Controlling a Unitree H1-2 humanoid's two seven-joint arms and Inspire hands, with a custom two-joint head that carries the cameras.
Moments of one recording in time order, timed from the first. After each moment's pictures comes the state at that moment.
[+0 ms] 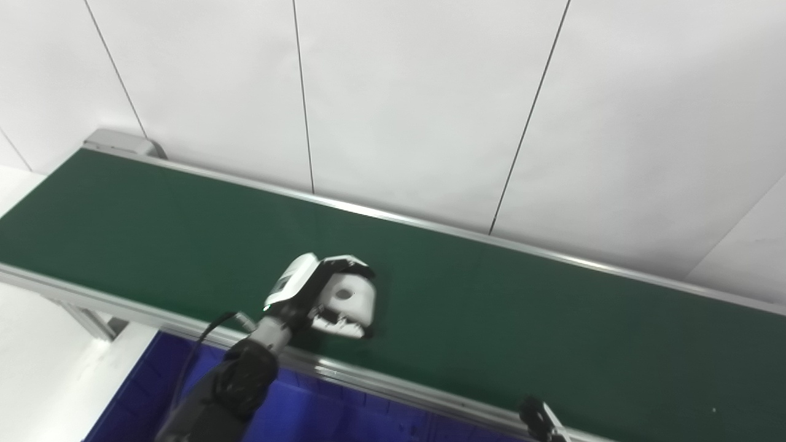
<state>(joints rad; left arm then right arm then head) -0.16 0.16 -0.17 0.37 0.50 -0.33 0.09 0.51 -0.16 0.22 -0.17 -0.25 -0.39 0.01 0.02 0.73</state>
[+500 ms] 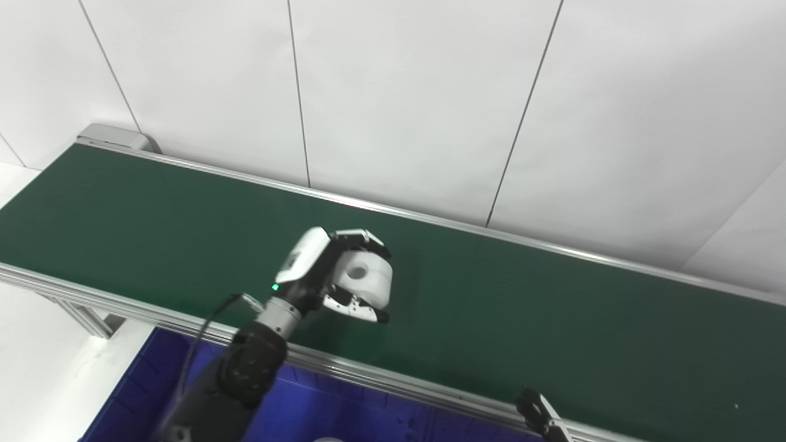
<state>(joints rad) -0.10 0.22 -0.16 0.09 0.46 -0.30 0.04 0.52 -0.14 0.22 -0.19 -0.27 -0.39 0.01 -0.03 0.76</state>
